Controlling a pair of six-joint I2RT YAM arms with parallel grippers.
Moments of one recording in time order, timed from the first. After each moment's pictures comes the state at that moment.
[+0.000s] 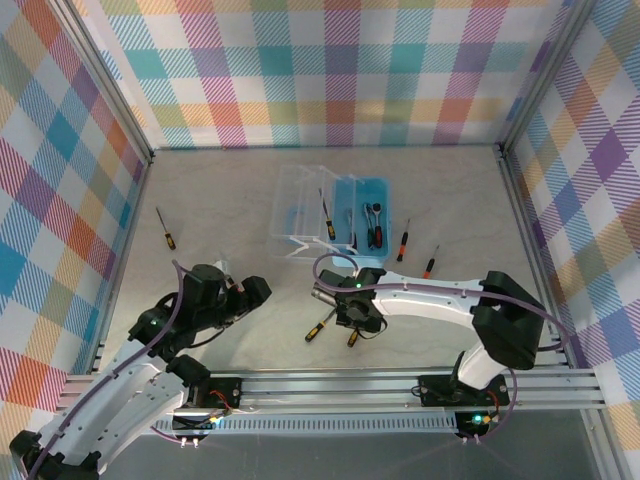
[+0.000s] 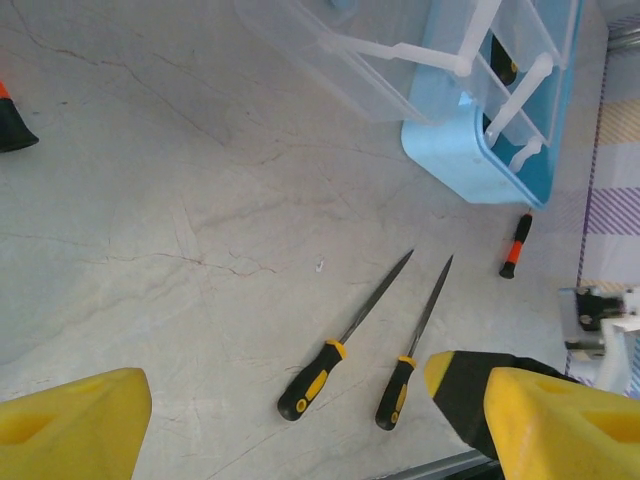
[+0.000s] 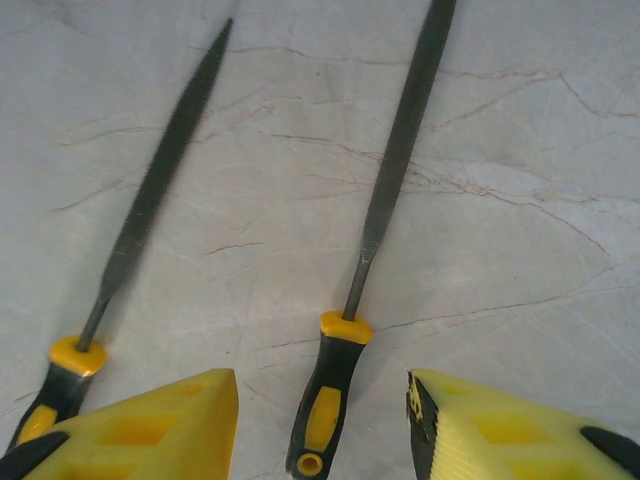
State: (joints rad) left arm -0.57 0.60 0.58 -0.72 0.12 -1.04; right arm 1.11 1.59 1.02 -0.90 0.18 1.29
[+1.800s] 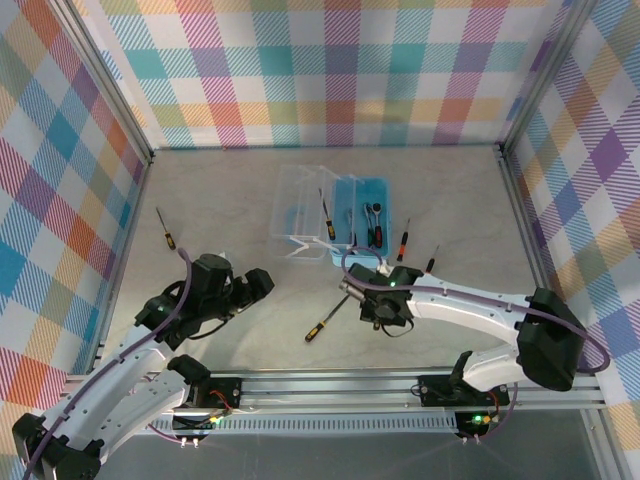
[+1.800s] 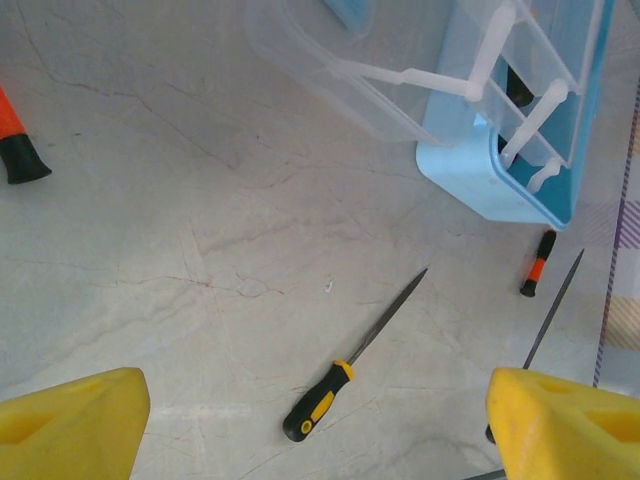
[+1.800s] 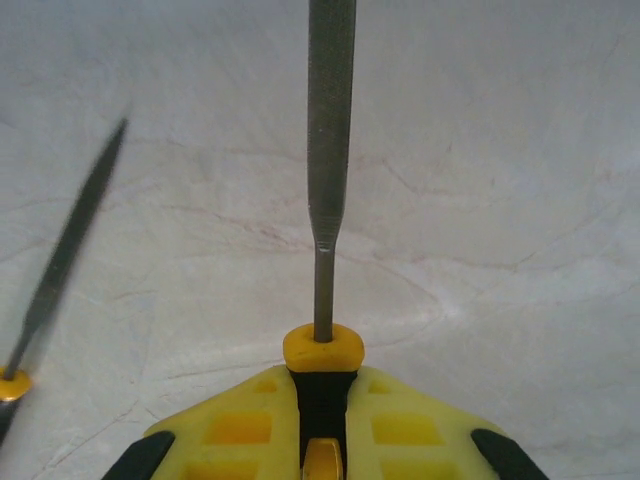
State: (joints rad) left arm -0.57 0.72 0.65 -0.73 0.08 -1.02; right arm 1.00 1.37 0.91 -0.93 0.25 1.15
